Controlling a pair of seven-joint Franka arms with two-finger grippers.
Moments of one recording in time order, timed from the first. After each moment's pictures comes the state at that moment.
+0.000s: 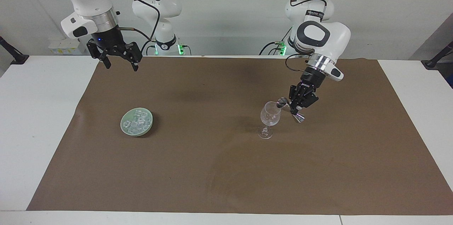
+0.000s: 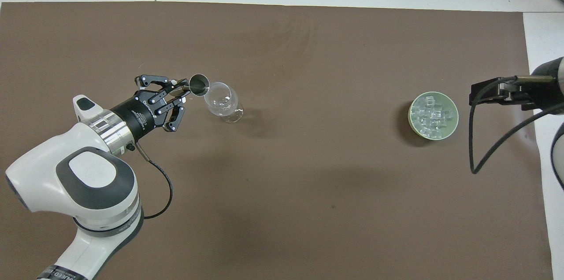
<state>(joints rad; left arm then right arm) -0.13 -0.05 -0.27 -2.24 -1.52 2.89 -0.67 0.09 -0.02 -0.05 -1.58 -0.03 1.62 0.15</state>
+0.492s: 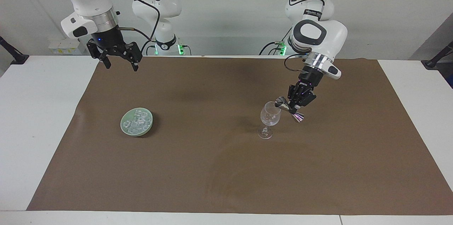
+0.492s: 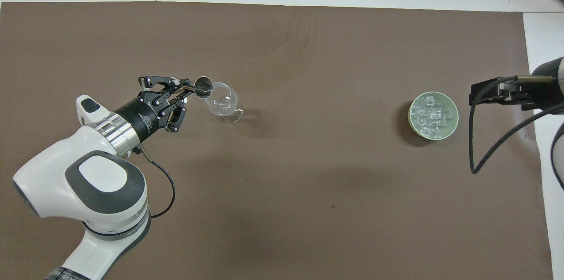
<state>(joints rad) -0.17 -0.05 -0.27 -2.24 -1.52 2.93 -0.62 0.09 -0.02 -0.05 -1.58 -0.03 1.62 0.15</state>
